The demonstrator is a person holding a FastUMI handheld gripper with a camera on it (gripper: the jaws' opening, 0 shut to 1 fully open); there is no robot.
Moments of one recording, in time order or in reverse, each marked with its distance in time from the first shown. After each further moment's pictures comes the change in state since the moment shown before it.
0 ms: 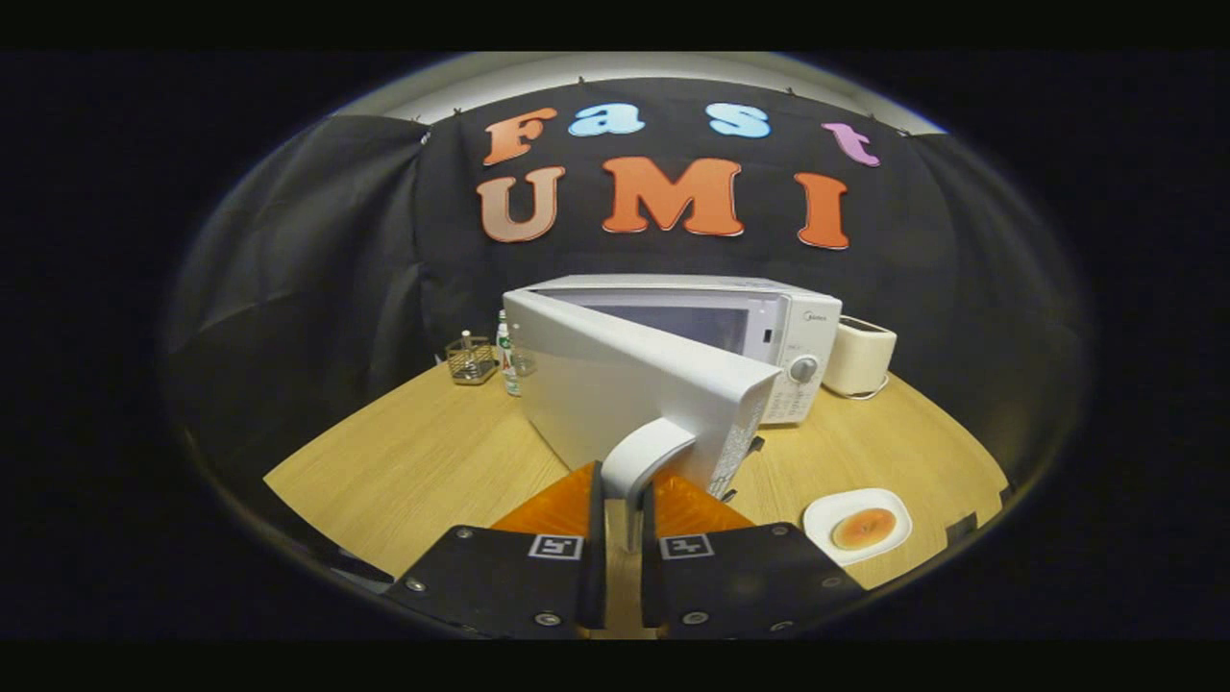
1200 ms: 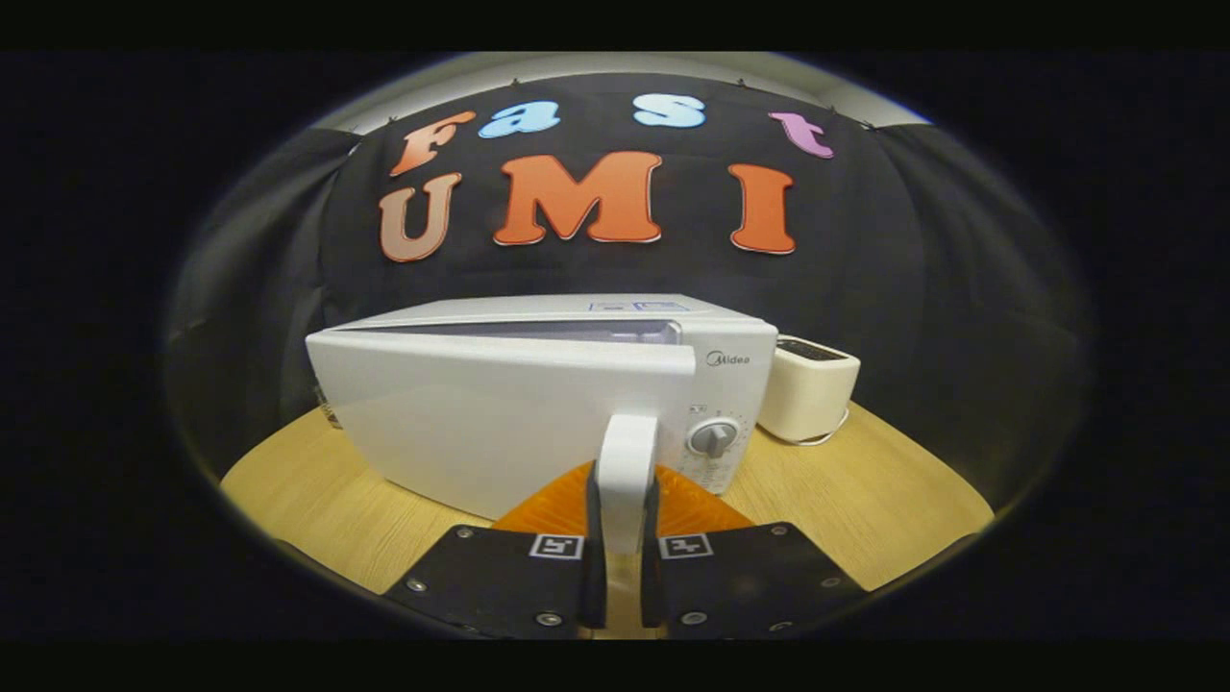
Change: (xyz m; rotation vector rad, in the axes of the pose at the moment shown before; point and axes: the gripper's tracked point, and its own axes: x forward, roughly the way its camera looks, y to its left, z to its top) arm 0.125 -0.152 0.049 0.031 -0.073 -0.169
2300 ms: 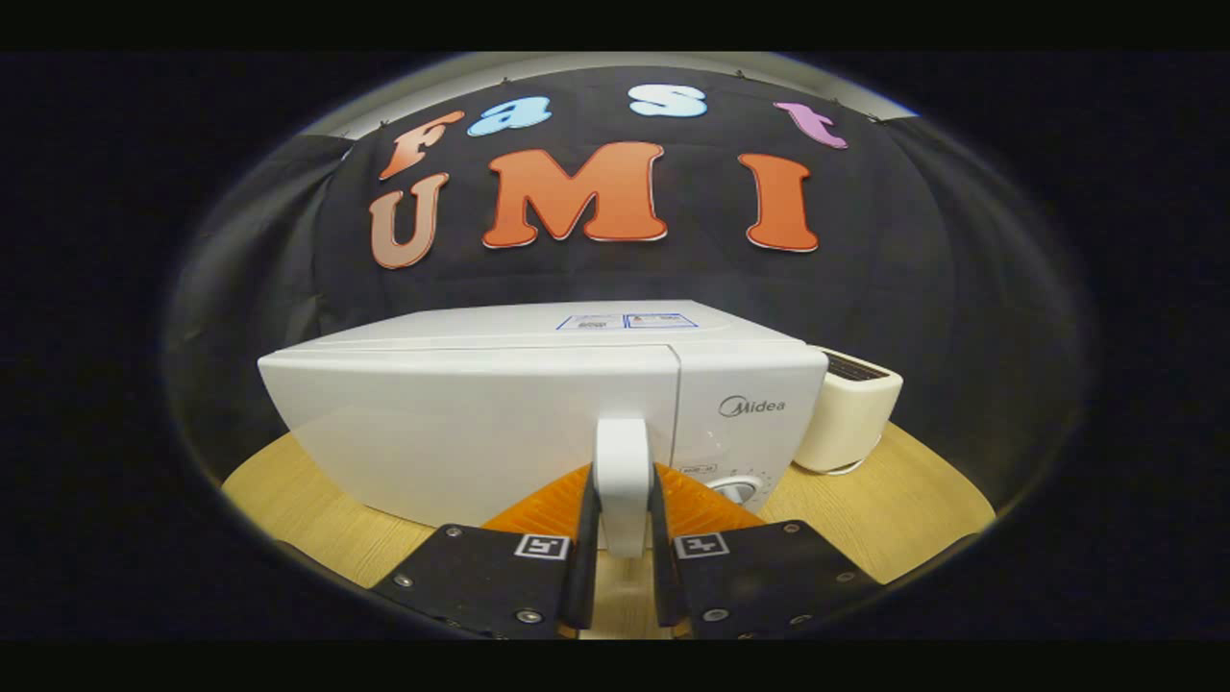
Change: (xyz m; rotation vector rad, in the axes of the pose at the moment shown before) arm 0.083 -0.014 0.026 0.017 0.013 0.046
